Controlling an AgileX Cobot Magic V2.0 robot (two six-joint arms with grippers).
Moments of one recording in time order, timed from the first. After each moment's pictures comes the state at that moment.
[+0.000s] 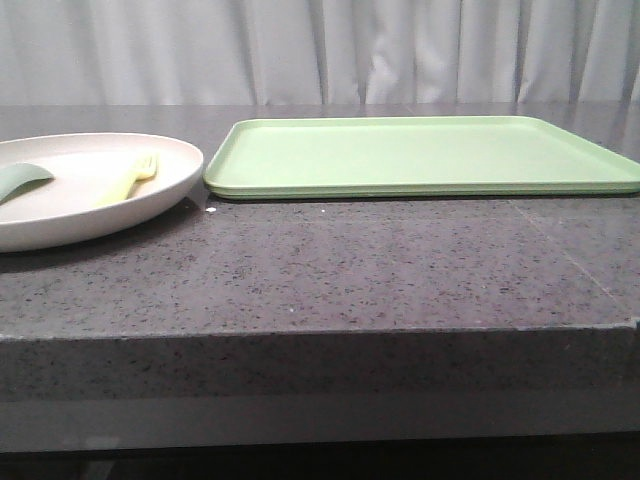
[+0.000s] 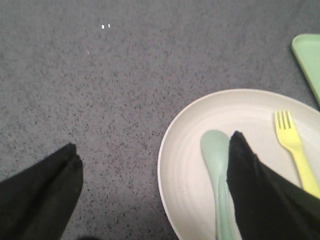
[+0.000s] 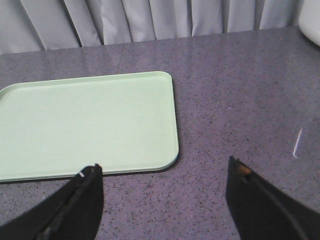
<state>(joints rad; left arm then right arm) 0.01 1.00 -0.85 0.00 0.51 -0.02 0.00 0.53 -0.60 0.05 0.43 0.11</state>
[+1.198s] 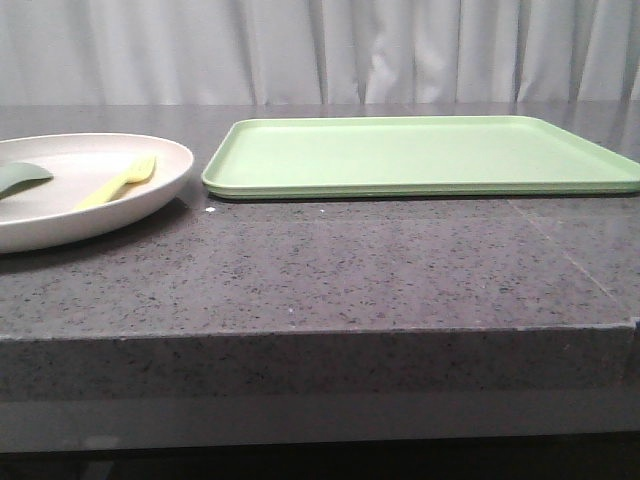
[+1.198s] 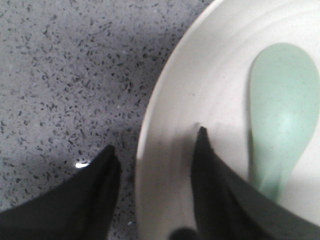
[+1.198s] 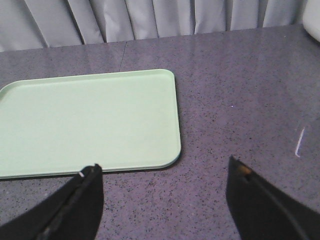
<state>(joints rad) 0.01 1.55 -1.09 -0.01 0.74 -0.02 0.01 0.53 -0.60 0.05 0.43 0.11</state>
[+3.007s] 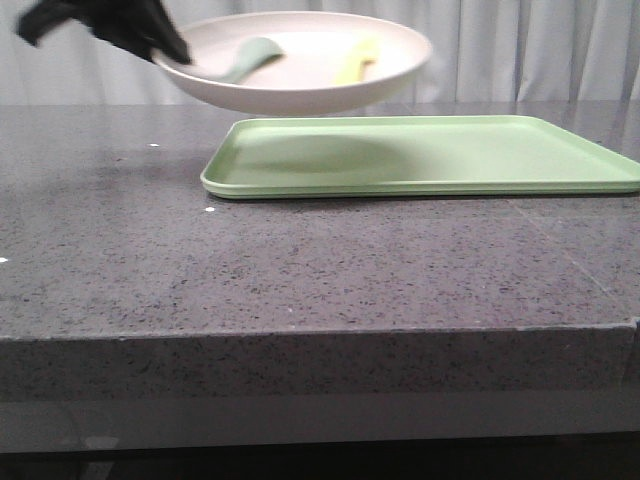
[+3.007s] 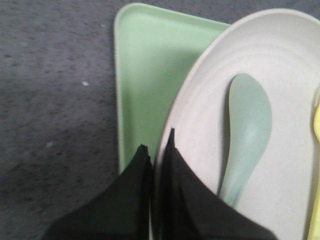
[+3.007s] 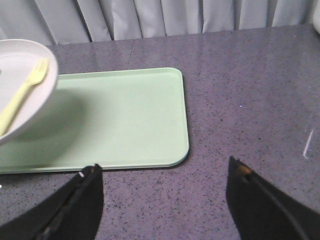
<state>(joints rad) -0.28 1.78 -1.54 -0.52 0.66 0.00 0.04 0.53 -0.60 0.05 0.43 0.11</state>
